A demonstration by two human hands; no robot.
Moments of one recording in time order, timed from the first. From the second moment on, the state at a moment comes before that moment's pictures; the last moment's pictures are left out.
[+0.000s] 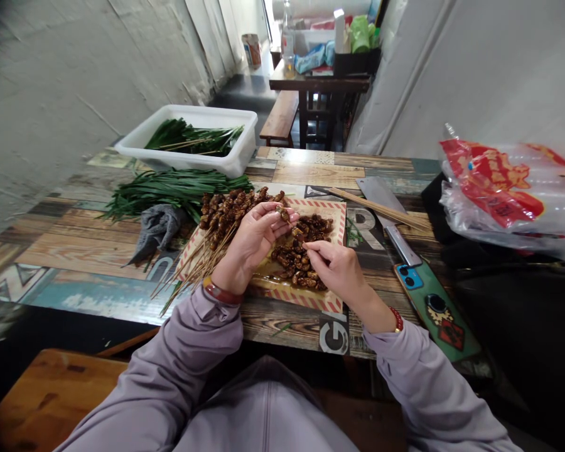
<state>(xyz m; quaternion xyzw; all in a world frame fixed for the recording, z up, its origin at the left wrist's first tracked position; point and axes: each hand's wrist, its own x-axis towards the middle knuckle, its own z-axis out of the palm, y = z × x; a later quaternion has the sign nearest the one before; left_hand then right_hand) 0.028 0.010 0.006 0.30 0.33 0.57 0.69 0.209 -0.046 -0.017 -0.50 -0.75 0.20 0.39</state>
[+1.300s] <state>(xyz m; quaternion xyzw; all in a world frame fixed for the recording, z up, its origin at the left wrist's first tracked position) 0.040 -0.003 0.004 0.34 0.28 0.48 0.76 0.203 -0.044 -0.012 -0.53 -0.71 0.21 0.41</state>
